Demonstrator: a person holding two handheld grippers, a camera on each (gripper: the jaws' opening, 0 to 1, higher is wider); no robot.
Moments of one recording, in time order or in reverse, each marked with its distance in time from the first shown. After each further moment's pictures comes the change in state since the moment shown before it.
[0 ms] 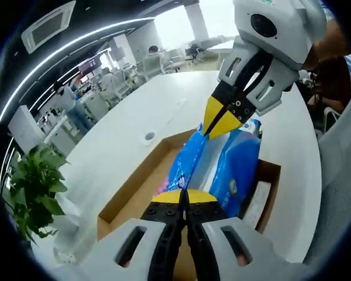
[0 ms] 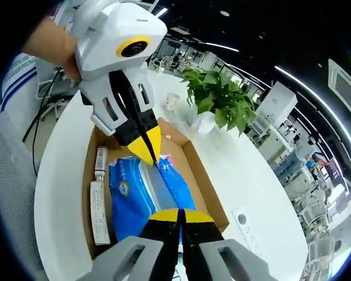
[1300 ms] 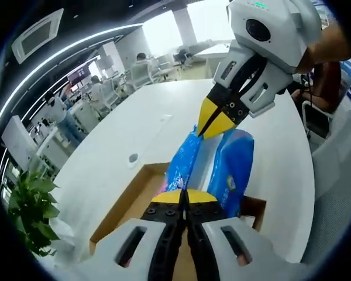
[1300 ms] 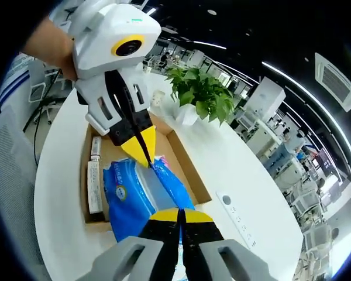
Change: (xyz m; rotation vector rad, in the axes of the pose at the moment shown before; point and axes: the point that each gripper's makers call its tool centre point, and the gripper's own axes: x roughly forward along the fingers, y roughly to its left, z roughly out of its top) left arm 0.026 -0.043 0.056 0.046 -0.044 -0.071; right arm -0.051 -0.026 -0.047 0.044 0.013 -0.079
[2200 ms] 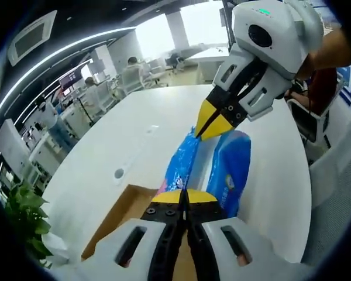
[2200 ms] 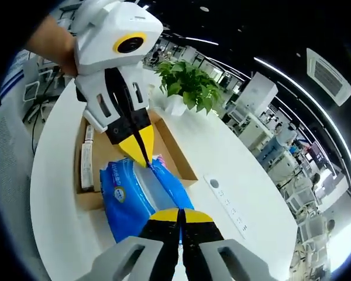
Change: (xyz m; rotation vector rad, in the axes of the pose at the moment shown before) left arm 0.036 -0.026 0.036 0.012 -0.027 -0.066; right arm -0.027 -0.025 -0.044 0.028 0.031 -0.054
